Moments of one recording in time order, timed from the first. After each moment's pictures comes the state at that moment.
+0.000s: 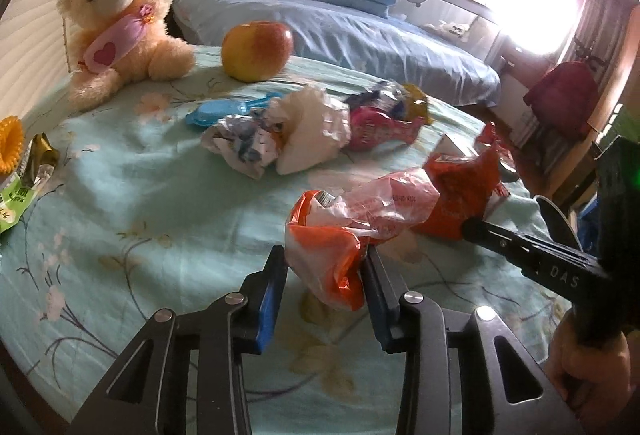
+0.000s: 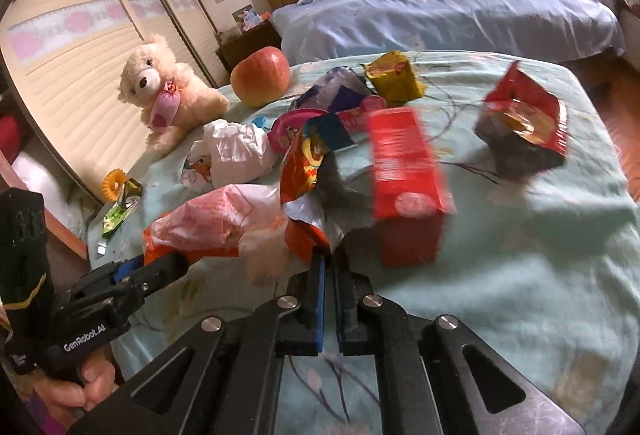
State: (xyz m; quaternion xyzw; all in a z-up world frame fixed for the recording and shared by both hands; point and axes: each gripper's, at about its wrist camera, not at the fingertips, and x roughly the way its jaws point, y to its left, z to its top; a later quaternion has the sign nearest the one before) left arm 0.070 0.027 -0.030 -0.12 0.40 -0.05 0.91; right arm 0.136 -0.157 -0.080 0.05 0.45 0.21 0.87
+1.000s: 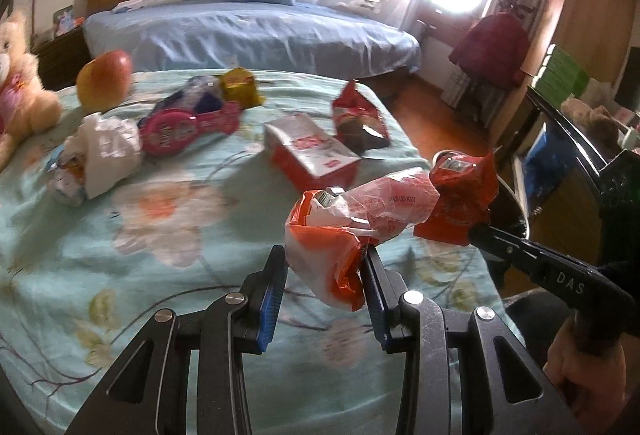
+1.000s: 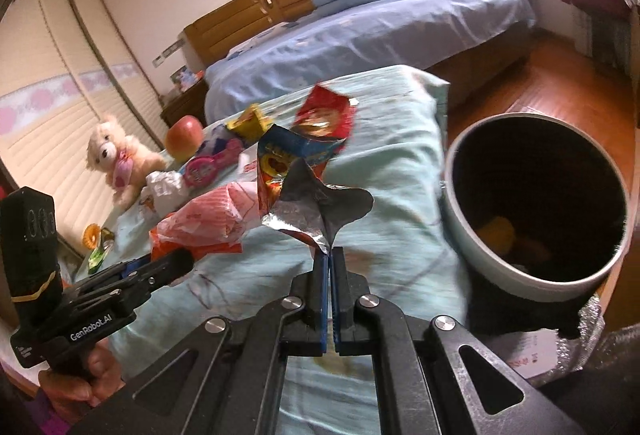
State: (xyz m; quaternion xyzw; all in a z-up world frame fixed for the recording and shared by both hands) left arm 0.087 -0.100 -0.021 -0.06 0.40 -0.17 0.90; right arm 0.065 -0.294 -0.052 0.13 0.40 0.09 0.90
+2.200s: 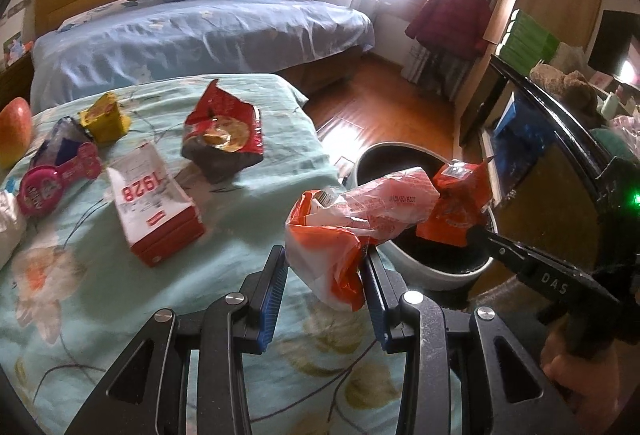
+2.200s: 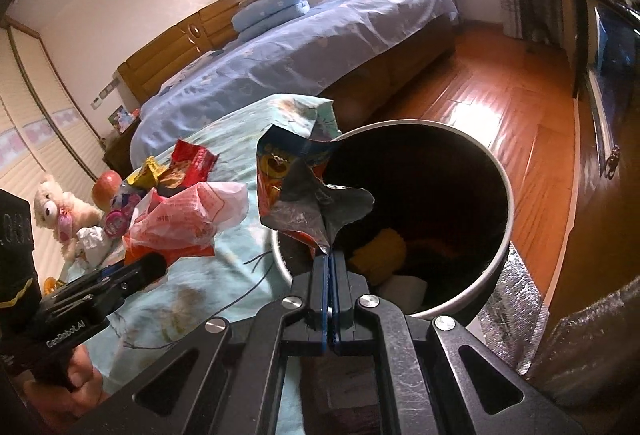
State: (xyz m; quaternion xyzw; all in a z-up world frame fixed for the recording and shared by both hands) left arm 0.146 -0.215 -0.035 -0.03 0.41 -0.23 0.88; right arm 0.064 -0.403 -0.055 0.16 0.39 -0.03 0.91
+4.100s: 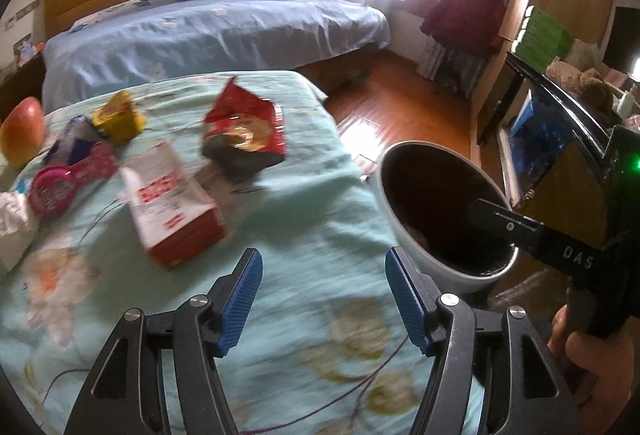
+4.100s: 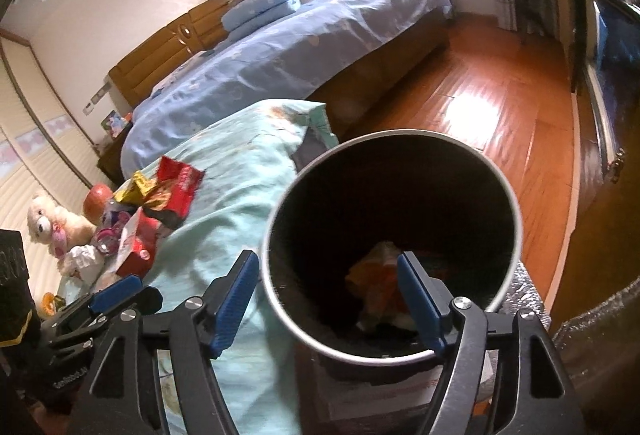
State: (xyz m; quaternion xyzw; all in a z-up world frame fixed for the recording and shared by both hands) left arm 0.142 -0.204 -0.038 -0.01 0.41 -0.20 0.89; right arm 0.086 -0.410 -0.051 0.17 0.40 -0.03 0.90
